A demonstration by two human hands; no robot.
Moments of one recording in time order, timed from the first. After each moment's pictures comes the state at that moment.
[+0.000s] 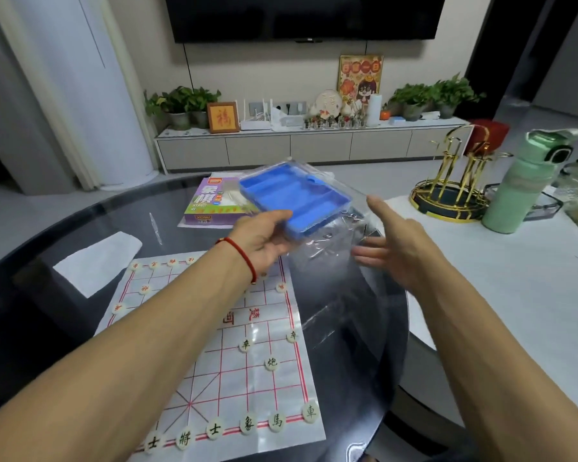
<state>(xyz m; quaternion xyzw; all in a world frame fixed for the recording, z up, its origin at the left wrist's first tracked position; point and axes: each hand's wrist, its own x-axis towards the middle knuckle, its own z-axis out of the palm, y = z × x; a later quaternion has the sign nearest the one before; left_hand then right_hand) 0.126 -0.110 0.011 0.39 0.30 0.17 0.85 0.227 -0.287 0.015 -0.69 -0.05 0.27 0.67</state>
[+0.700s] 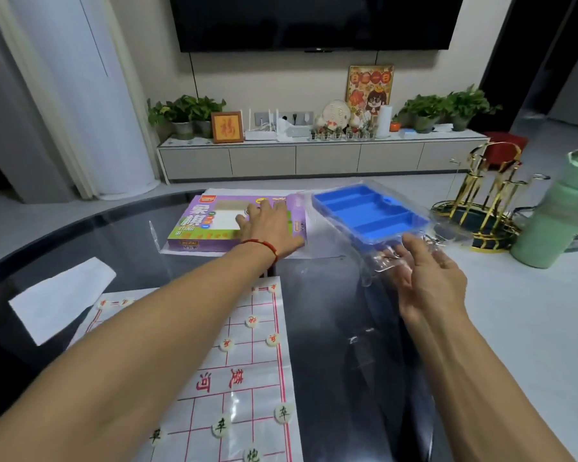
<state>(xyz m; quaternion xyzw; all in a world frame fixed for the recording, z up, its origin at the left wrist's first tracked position) 0.249 -0.022 -0.034 0.94 0.33 0.09 0.06 0.280 -0.258 -0.022 -0.46 0.09 0.12 0.88</state>
